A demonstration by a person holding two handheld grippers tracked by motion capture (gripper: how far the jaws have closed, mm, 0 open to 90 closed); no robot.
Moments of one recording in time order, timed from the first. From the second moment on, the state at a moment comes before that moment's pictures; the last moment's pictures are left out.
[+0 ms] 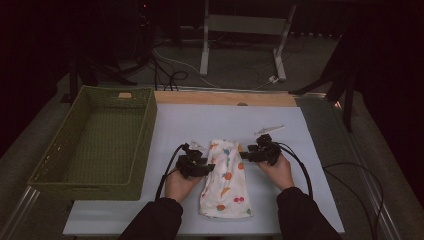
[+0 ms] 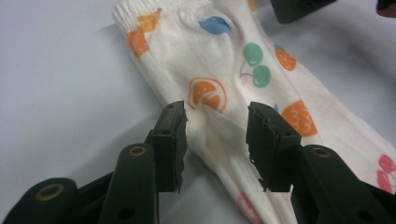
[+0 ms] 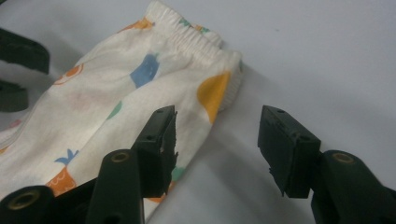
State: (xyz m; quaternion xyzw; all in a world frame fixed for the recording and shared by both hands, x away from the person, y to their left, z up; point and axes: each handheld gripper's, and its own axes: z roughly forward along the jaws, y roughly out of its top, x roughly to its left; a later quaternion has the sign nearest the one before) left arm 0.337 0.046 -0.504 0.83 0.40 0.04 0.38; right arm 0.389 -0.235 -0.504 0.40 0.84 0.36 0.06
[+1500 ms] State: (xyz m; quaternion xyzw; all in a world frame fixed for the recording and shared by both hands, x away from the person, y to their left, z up) left arm 0.388 0.024 -0.518 0.82 0.46 0.07 0.32; right arm 0.404 -0.207 -0.518 0.40 0.85 0.33 0.05
